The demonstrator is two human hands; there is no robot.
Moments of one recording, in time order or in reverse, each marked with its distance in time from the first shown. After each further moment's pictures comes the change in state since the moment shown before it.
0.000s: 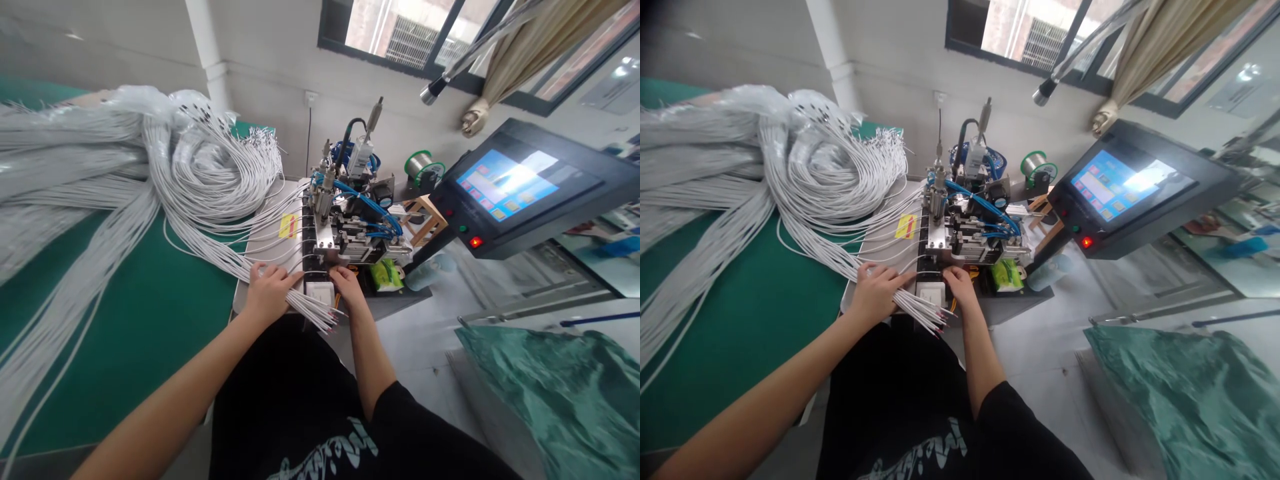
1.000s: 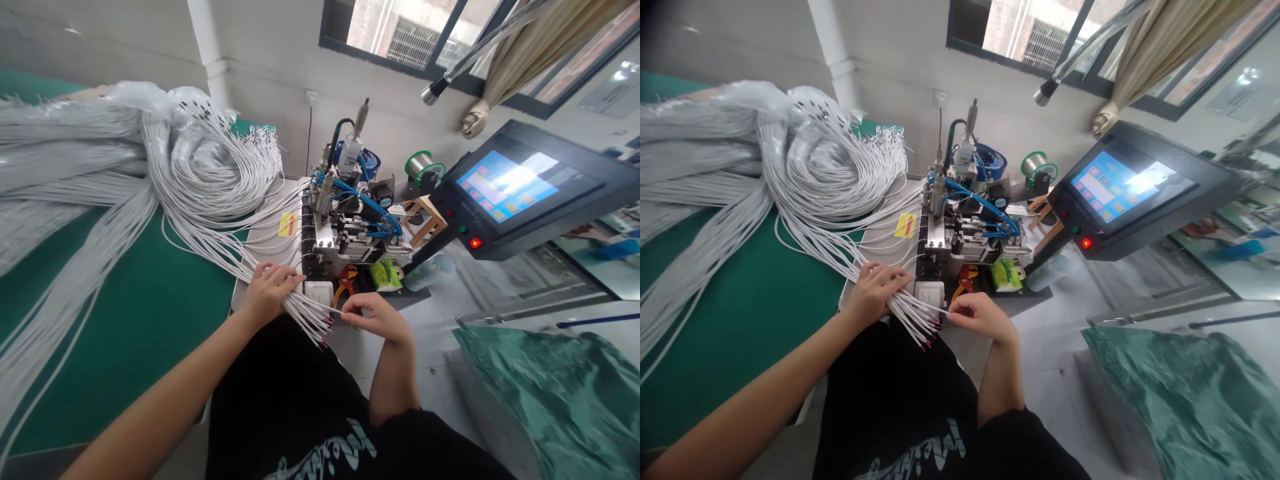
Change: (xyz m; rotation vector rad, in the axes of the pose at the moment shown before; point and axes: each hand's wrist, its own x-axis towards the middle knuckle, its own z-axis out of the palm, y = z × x) left_hand -0.002 -0.007 -0.003 -0.079 0.274 0.220; right_hand -0.084 -0.090 -0.049 -0.623 -0.559 -0.240
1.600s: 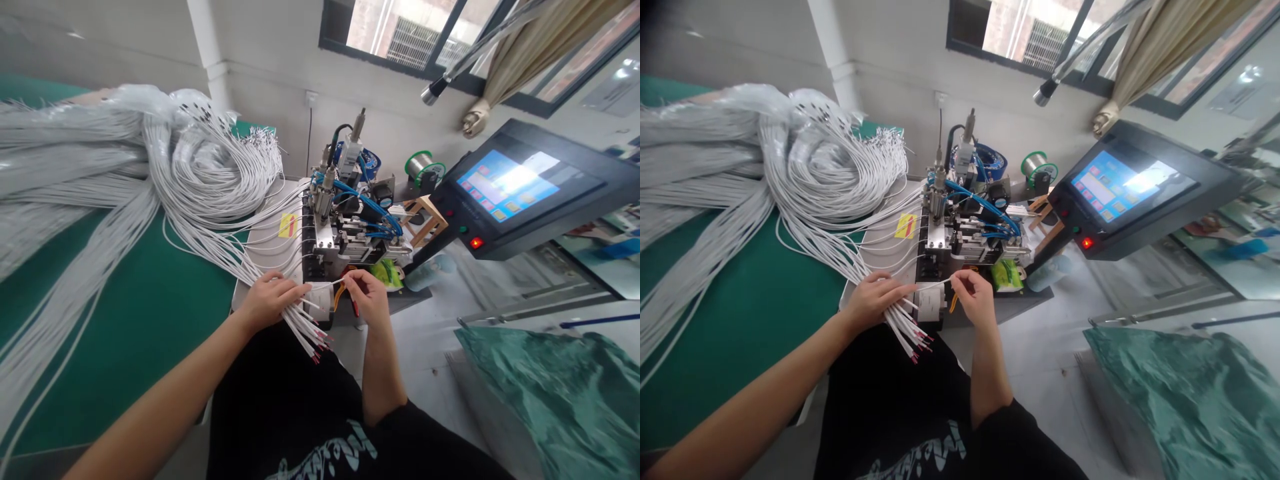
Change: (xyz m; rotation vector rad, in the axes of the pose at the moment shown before) left_hand 0.000 -0.003 -0.004 -0.100 -0.021 0.192; right_hand 0.030 0.006 0.028 0.254 0.683 0.048
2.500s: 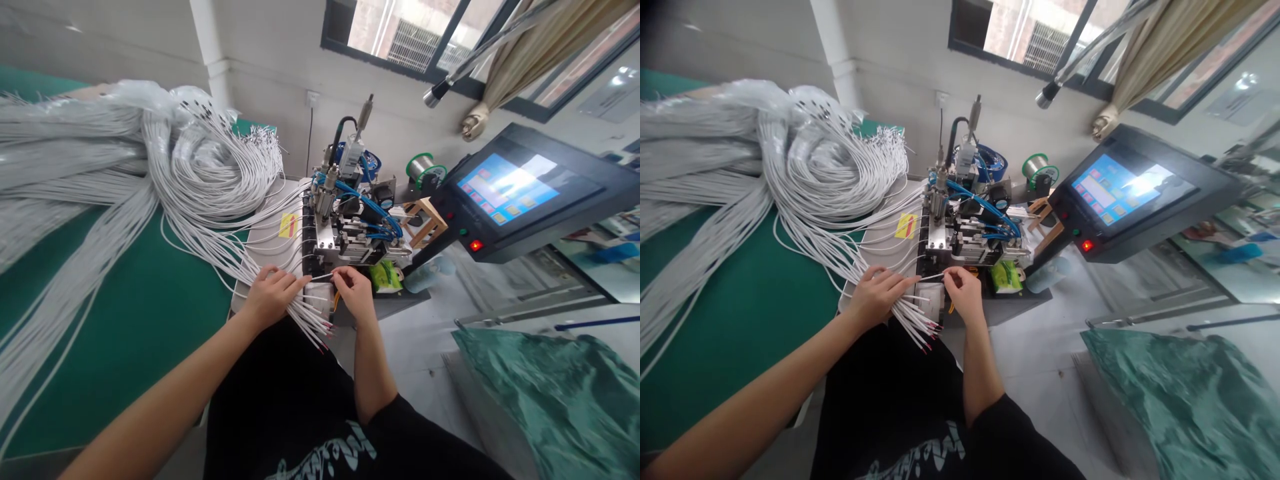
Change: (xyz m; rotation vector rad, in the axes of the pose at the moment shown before) left_hand 0.007 0.005 0.002 0.179 -0.070 -0.097; right_hand 0.017 0.016 0.022 -0.136 -0.013 0.042
